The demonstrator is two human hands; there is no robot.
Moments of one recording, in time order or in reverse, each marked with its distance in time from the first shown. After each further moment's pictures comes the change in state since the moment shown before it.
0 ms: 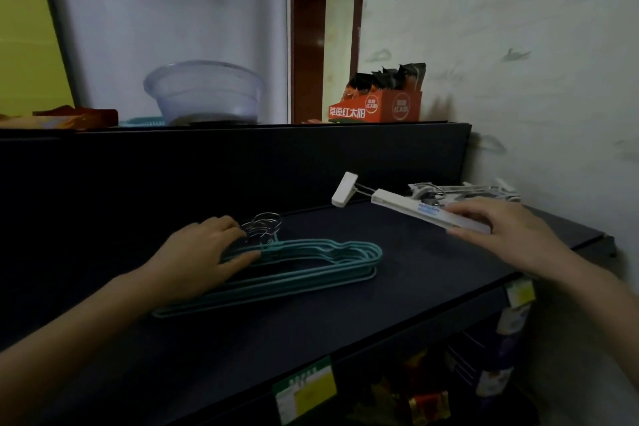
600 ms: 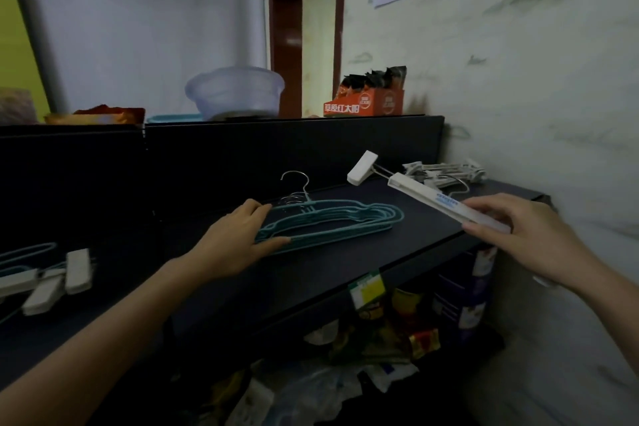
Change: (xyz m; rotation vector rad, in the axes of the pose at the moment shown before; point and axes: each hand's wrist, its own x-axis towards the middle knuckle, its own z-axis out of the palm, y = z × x) left_hand -0.084 -0.023 -0.029 -0.242 0.005 0.040; right_hand -0.132 -0.138 -0.027 0.018 0.138 0.185
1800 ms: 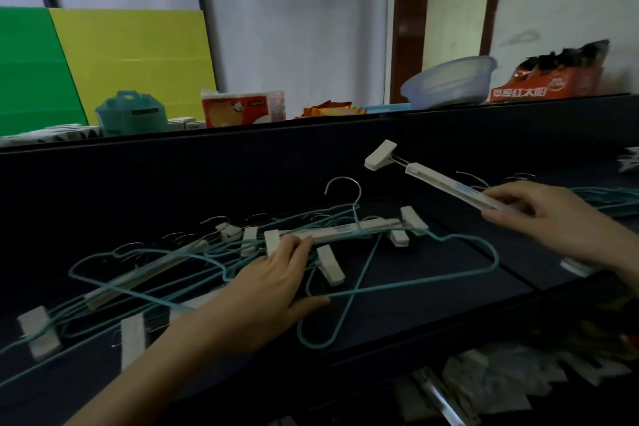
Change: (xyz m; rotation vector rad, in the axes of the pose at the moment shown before) left_hand -0.315 -0.237 -0.143 0.158 -0.216 -0.054; right_hand -0.034 -0.362 0.142 0.180 -0.256 -0.174
